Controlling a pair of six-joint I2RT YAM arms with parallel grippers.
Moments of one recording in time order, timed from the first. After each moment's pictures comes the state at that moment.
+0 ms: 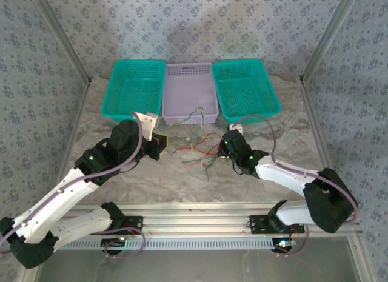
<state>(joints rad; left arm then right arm) -0.80 0.90 1.06 -0.69 -0.06 -0.38 0.66 1.30 0.63 -0.05 0.27 0.59</state>
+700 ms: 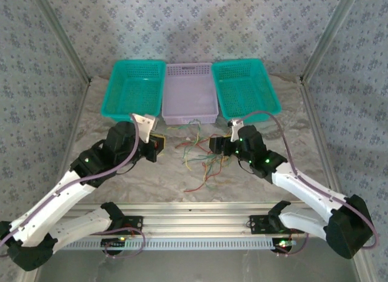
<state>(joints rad) -0.79 0.88 1.05 -0.71 -0.04 -0.38 0.64 1.05 0.67 -0.09 -0.09 0.47</state>
